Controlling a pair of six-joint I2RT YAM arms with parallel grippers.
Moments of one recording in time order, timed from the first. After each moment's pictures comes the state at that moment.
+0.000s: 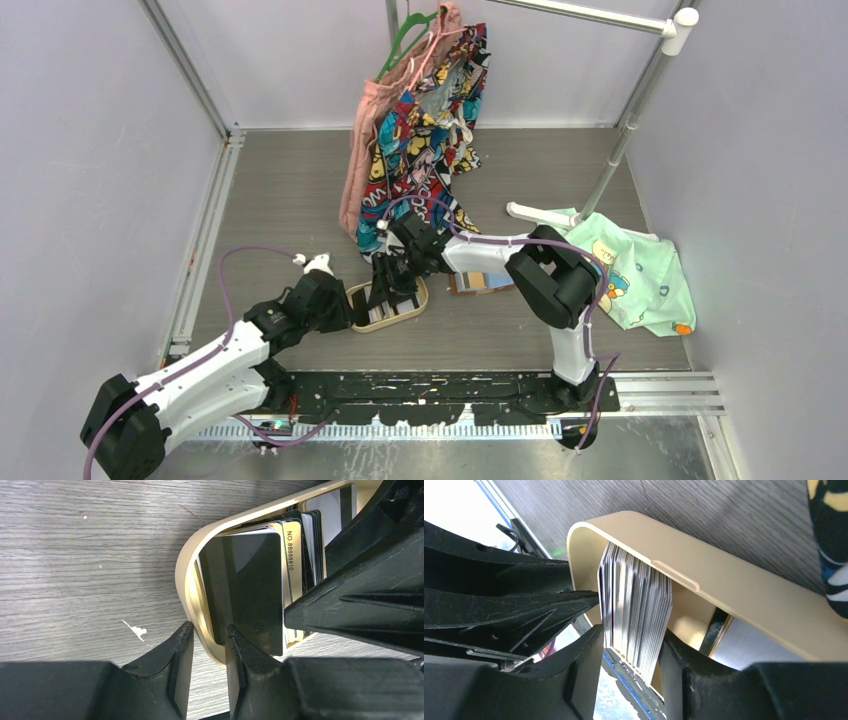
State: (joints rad) left arm -0.70 0.83 0.39 -0.44 -0.14 -0.79; right arm 0.86 1.95 1.21 -0.19 -0.62 0.70
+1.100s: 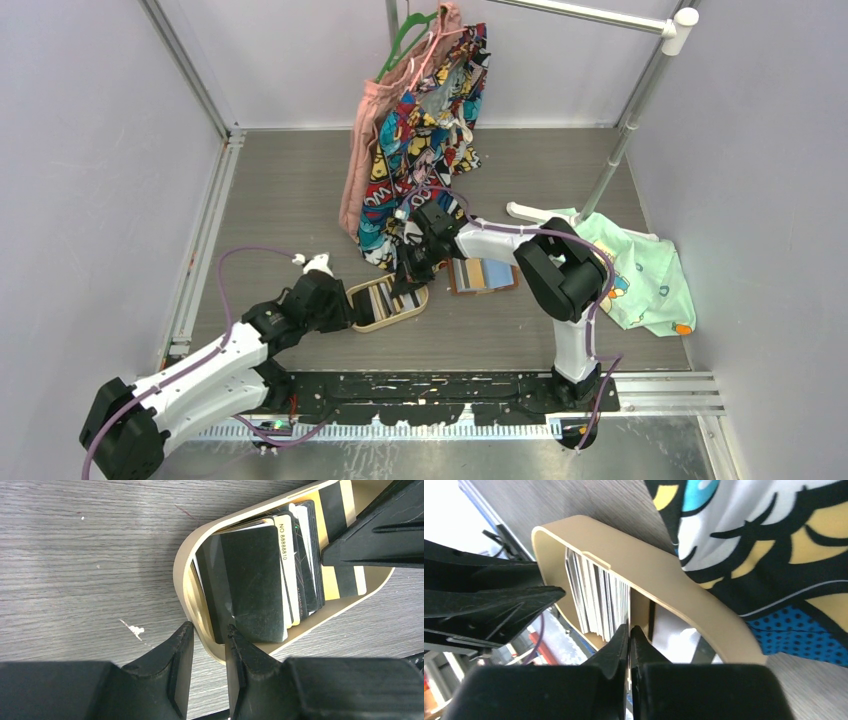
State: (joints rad) left arm -0.70 0.81 0.39 -0.44 -0.14 -0.79; right arm 0.74 1.95 1.21 -0.29 -0.67 0.60
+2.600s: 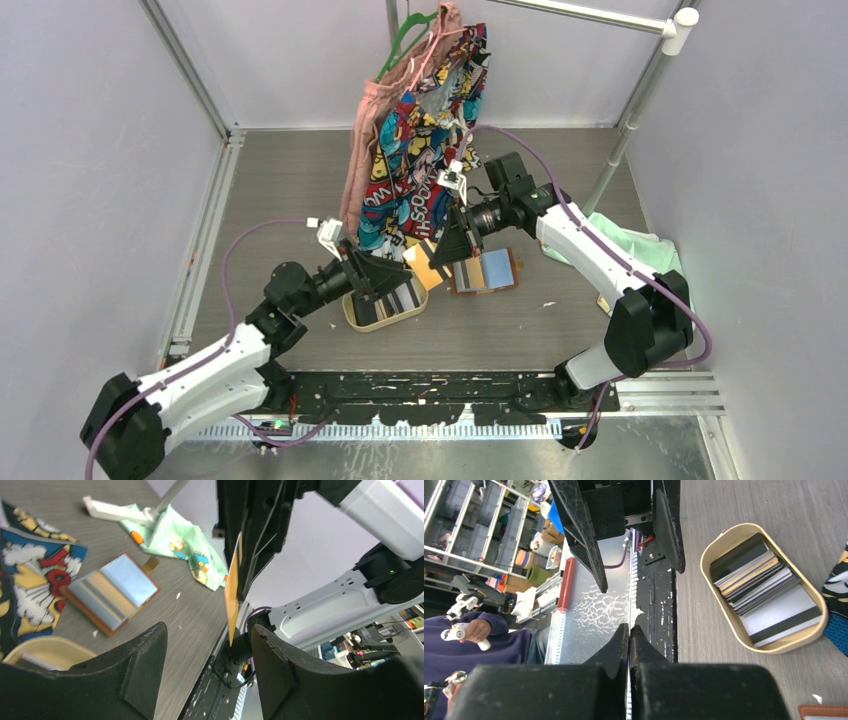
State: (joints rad) left arm -0.70 0.80 0.33 0.56 0.33 -0.82; right arm 0.46 1.48 1.24 -0.63 -1.28 -0.07
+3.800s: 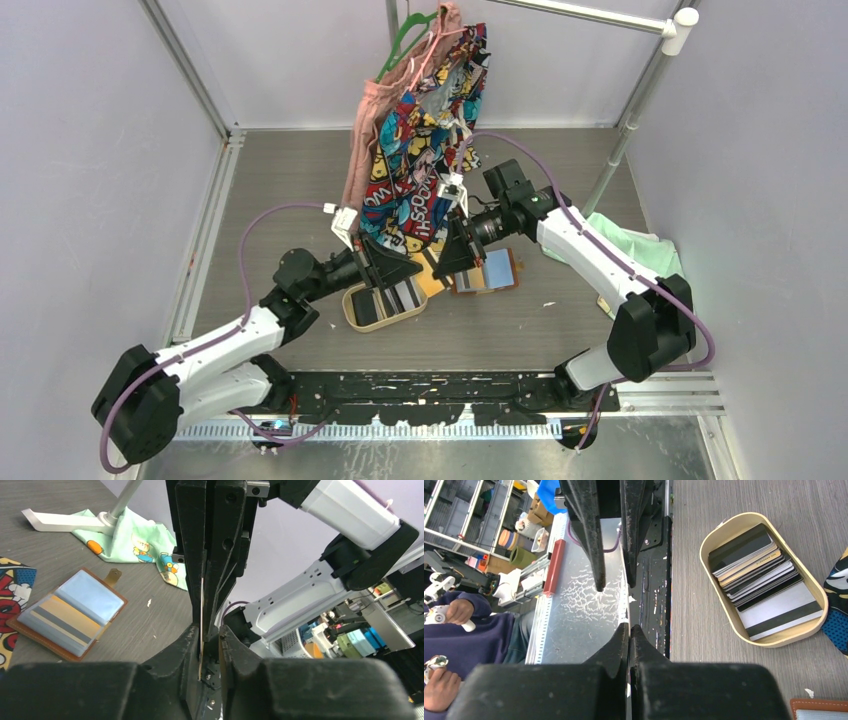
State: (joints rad) left arm -0.70 0.99 0.43 0.77 0.47 -0.86; right arm 0.47 1.46 1.21 -0.73 -1.27 -0.24
